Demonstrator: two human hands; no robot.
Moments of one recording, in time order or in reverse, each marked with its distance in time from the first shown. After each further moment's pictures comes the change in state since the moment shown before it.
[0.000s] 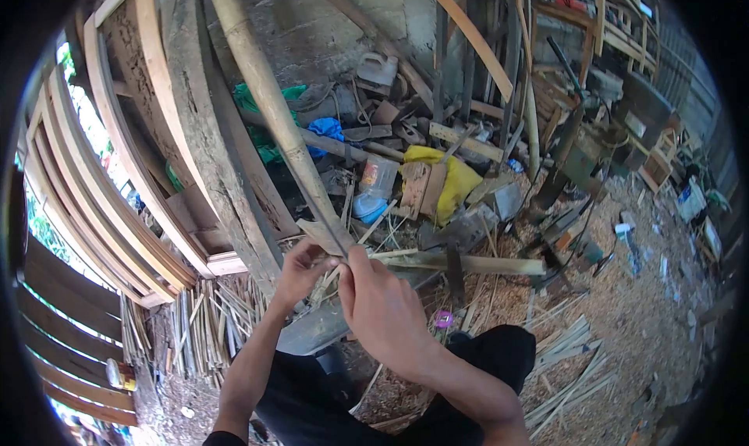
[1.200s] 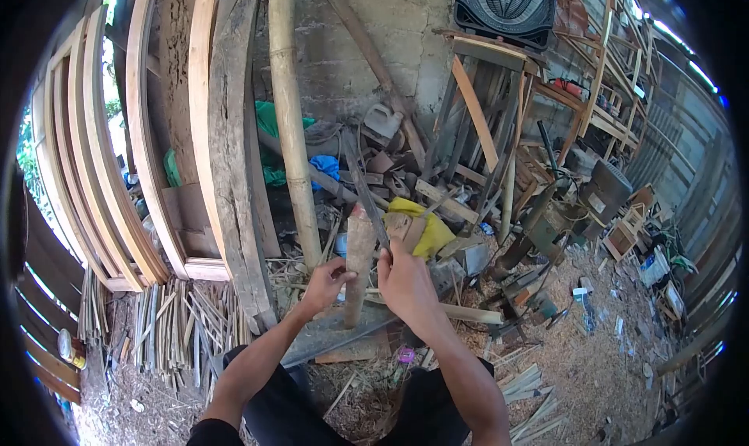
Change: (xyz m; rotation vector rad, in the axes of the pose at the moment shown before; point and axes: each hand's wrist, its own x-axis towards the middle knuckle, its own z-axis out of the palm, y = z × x) left_hand 0.017 -0.006 0.026 0.335 0.030 -0.079; right_hand 0.039 0.000 -0.024 -0.202 0.081 0.026
